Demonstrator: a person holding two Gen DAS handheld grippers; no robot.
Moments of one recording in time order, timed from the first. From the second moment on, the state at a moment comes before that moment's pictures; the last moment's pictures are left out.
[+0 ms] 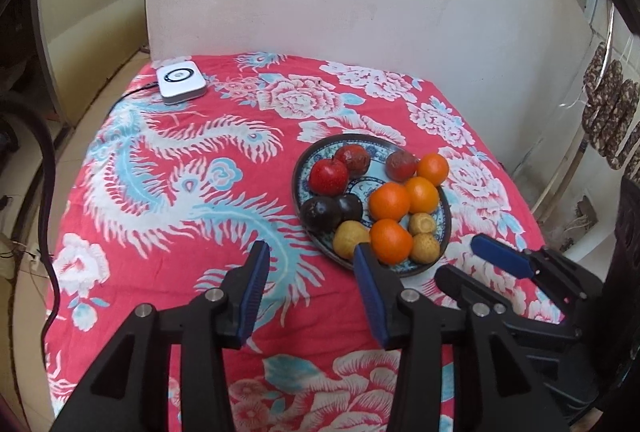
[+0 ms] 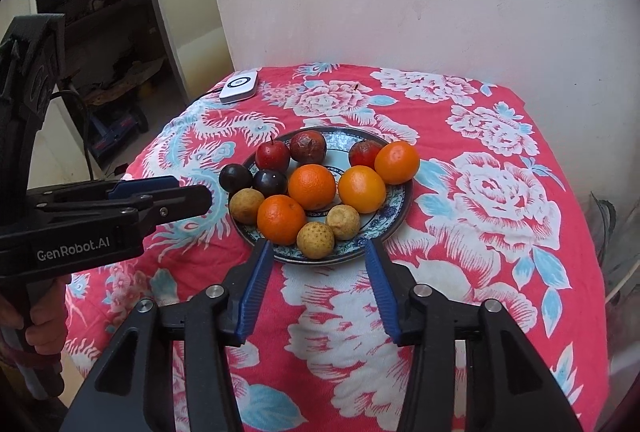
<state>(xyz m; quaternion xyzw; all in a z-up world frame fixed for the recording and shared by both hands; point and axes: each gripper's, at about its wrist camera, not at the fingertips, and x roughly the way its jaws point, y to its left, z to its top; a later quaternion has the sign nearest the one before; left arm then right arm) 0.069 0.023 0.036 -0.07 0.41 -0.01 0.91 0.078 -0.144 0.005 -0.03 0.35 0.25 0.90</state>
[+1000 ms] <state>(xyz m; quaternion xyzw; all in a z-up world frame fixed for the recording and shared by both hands) 0.061 0.001 0.000 -0.05 0.46 0.03 0.89 0.083 -0.161 -0.018 -0.02 0.40 0.19 0.90</state>
